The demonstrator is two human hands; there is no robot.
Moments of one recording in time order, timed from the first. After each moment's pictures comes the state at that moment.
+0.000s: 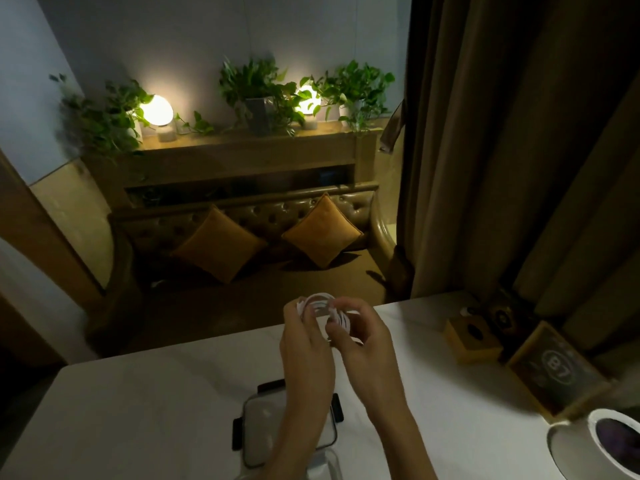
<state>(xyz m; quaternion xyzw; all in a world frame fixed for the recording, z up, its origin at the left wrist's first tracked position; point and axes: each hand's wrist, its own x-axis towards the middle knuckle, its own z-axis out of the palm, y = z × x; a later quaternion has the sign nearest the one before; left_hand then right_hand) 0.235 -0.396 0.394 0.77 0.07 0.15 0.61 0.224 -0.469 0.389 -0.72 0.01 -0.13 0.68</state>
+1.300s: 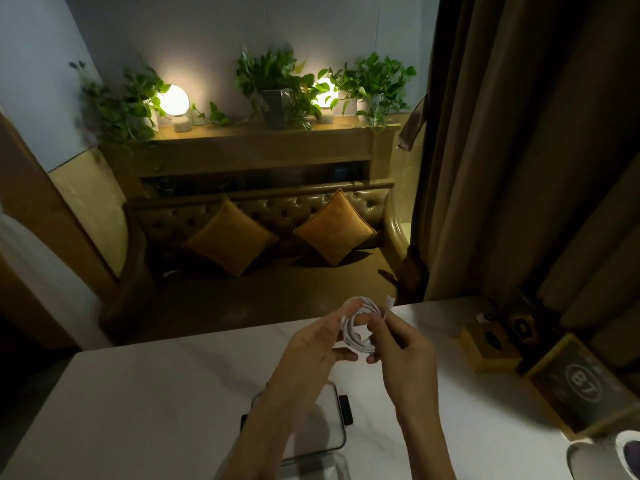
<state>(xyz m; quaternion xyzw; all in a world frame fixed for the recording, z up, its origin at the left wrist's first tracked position) 0.258 -0.359 0.388 0.66 0.02 -0.16 0.73 0.241 -0.483 0.369 -0.74 0.13 -0.16 0.65</state>
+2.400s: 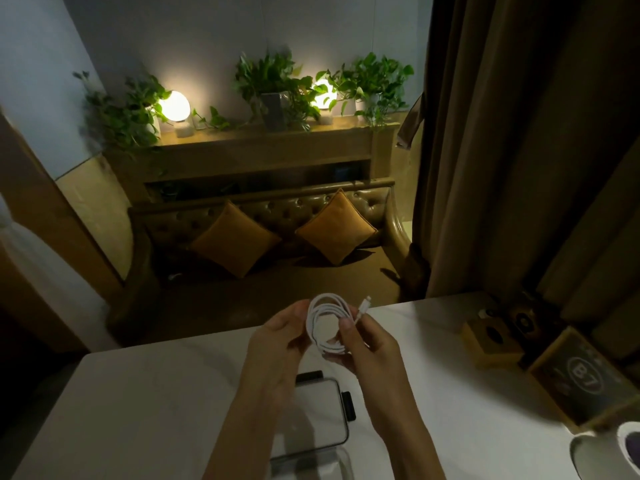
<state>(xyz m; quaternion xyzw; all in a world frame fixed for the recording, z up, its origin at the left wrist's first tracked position) 0.252 -0.334 0.385 0.57 0.09 -0.05 0.82 0.226 -0.460 0.378 -0.65 0.02 -0.04 0.76</state>
